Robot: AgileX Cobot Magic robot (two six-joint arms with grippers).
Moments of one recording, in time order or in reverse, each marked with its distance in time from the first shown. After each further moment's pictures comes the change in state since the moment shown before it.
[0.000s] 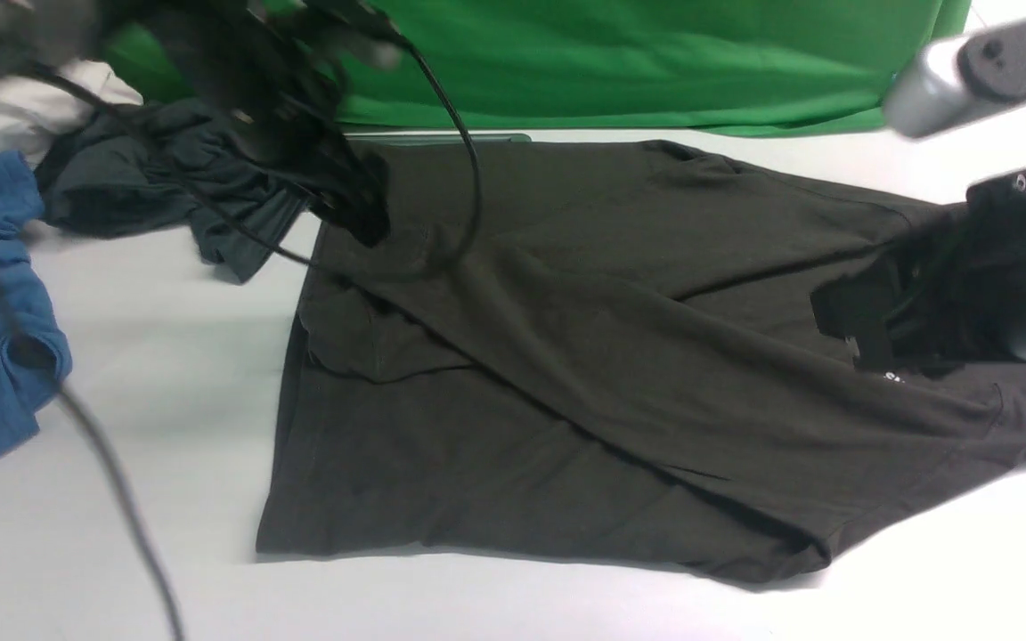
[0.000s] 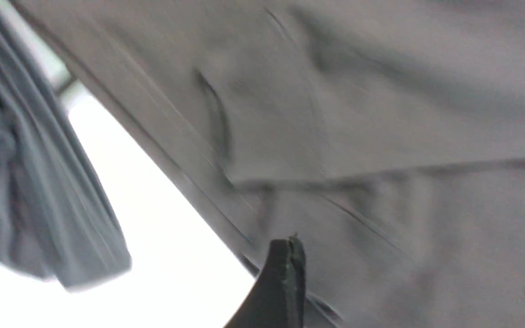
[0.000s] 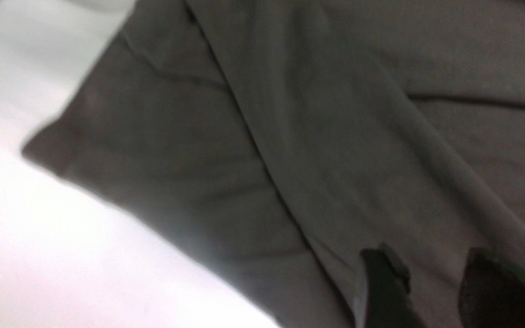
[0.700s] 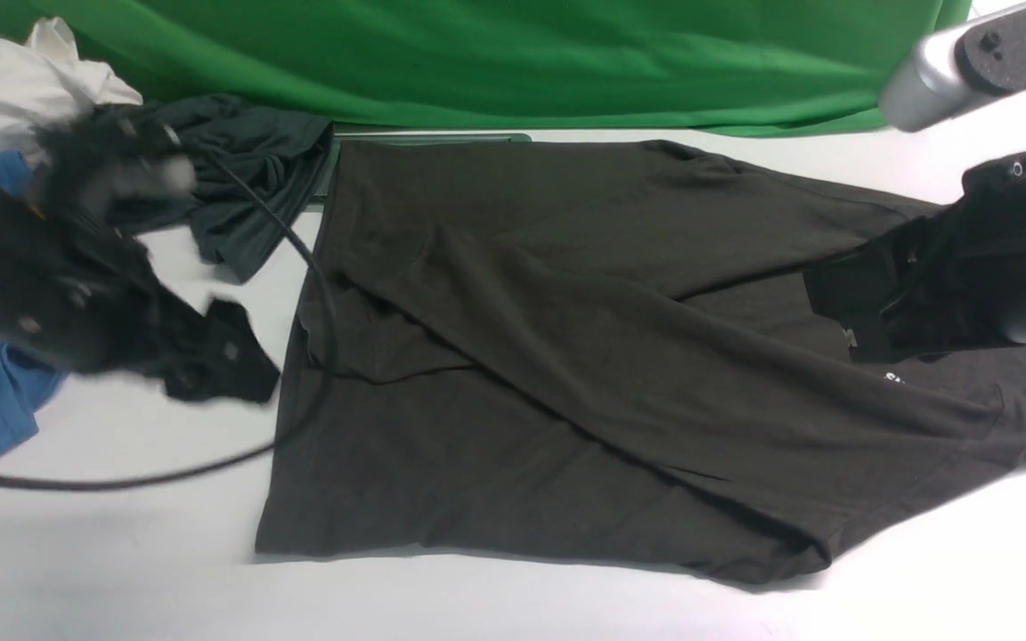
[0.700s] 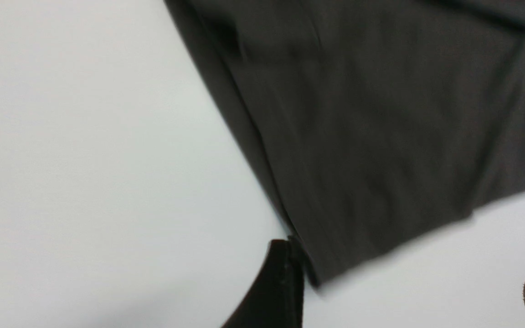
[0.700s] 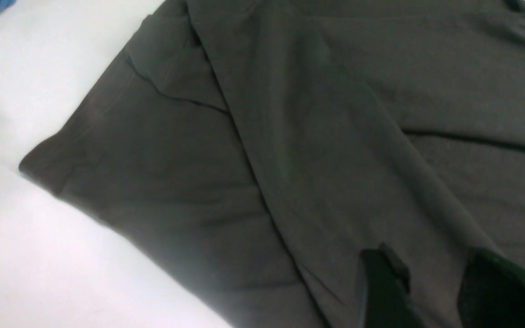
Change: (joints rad) right arm 0.000 0.000 0.000 0.000 -0.082 -0.040; left arm 0.102 -0.534 0.810 -0.093 -0.171 -0.227
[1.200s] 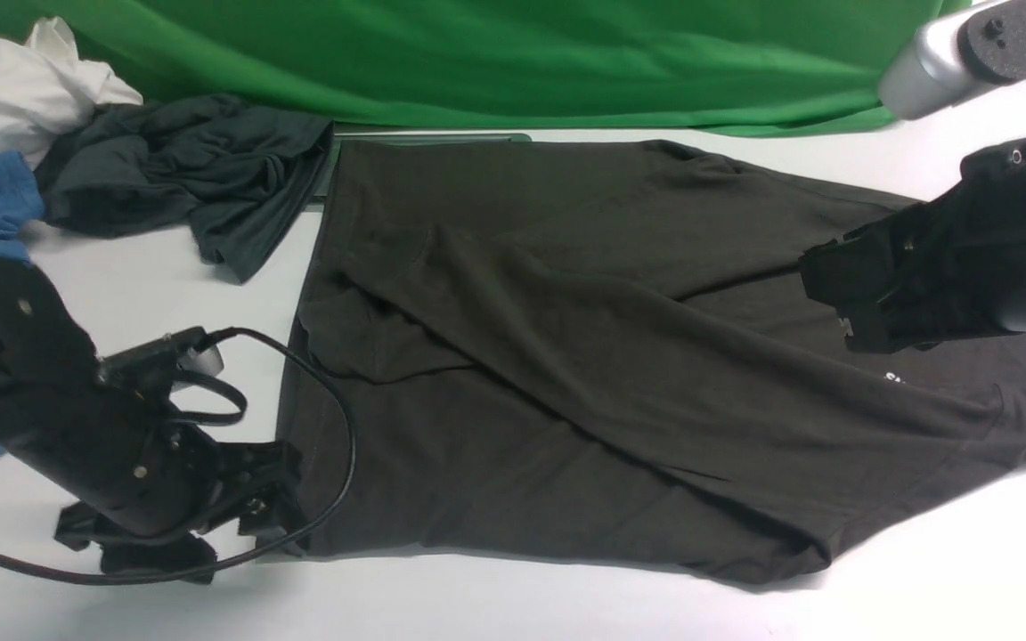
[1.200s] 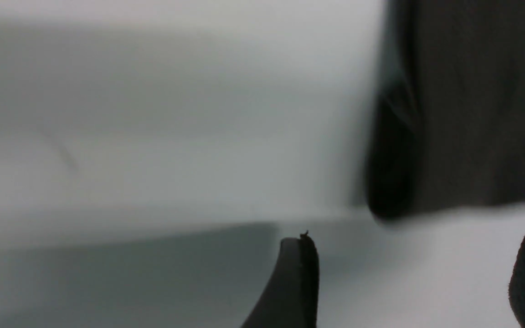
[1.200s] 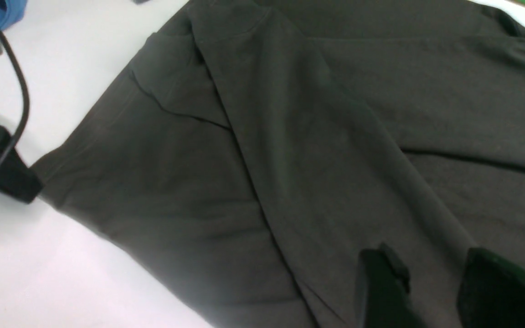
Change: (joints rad) right arm 0.000 0.000 0.000 0.000 -0.027 -0.009; left arm -0.024 0.161 0.252 -0.085 -0.264 -0.277
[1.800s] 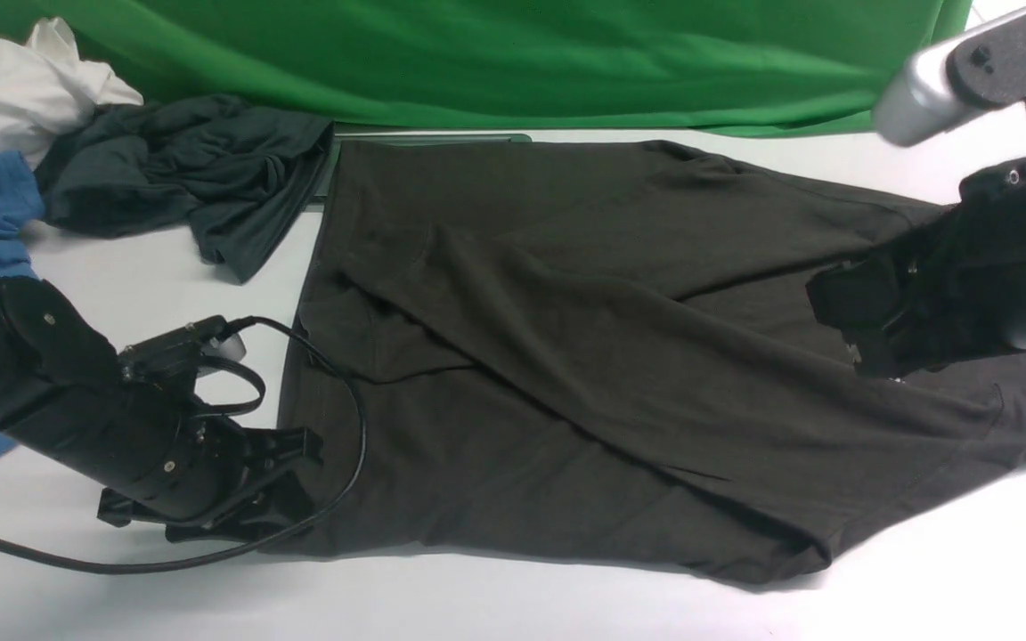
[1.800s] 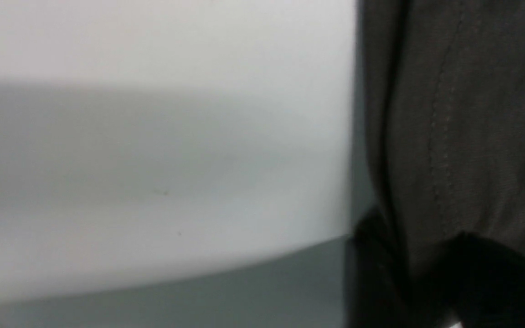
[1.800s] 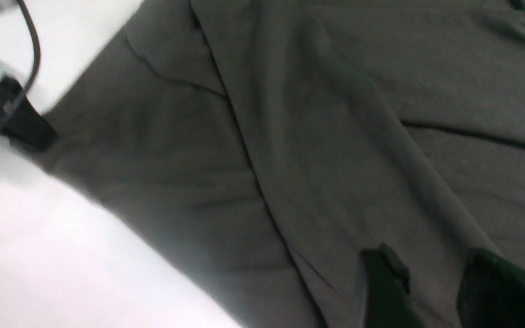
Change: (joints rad) right arm 0.000 0.018 0.001 -0.005 0.065 -0.043; left arm 0.000 0.067 0.004 -0.147 -0.106 0.211
